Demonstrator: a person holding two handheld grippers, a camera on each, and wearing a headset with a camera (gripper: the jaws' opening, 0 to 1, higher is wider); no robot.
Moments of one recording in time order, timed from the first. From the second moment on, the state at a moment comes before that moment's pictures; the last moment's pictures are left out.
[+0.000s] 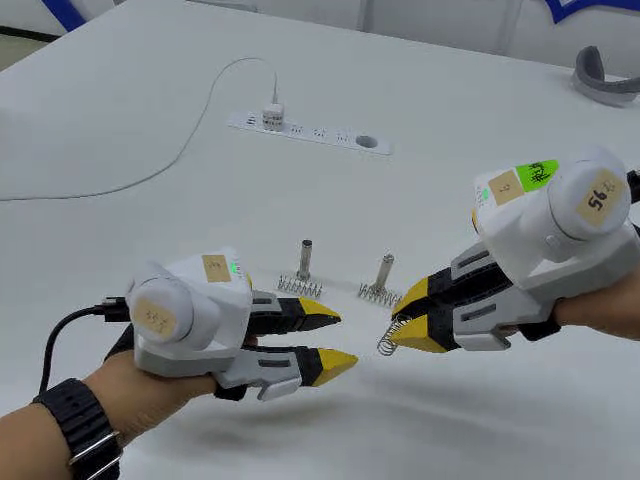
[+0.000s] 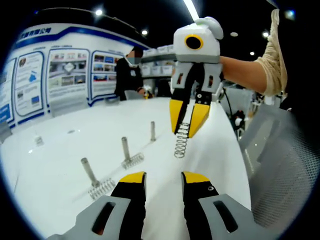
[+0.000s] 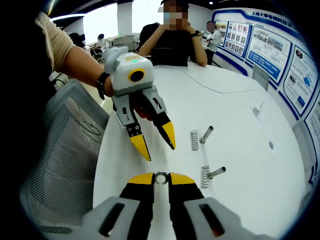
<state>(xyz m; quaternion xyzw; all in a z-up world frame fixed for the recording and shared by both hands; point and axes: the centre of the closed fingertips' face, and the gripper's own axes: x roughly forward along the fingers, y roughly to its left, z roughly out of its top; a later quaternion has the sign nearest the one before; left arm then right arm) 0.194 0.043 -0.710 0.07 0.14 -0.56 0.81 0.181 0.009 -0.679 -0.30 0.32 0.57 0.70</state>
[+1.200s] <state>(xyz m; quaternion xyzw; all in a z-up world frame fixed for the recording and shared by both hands) 0.232 0.094 -0.709 0.05 0.15 -0.47 0.87 0.243 -0.078 -0.640 -0.30 0.33 0.45 0.78</state>
